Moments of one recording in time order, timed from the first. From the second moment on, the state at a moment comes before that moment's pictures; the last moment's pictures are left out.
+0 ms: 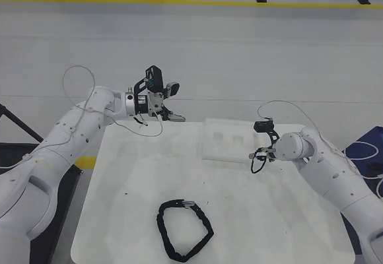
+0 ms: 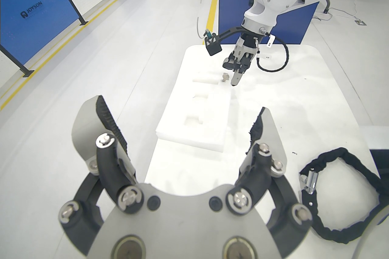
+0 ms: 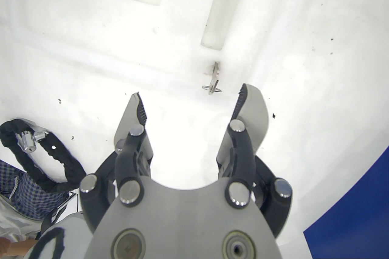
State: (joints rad) left arm 0.29 -0.98 -0.36 -0.86 0.92 -1.01 0.38; right arm -0.64 -1.07 0.64 -1.08 -0.45 0.14 1.00
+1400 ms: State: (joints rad) left arm 0.29 -0.98 -0.36 -0.86 0.92 -1.01 0.38; right arm -0.62 -1.17 0.63 -0.91 -0.55 0.19 0.95
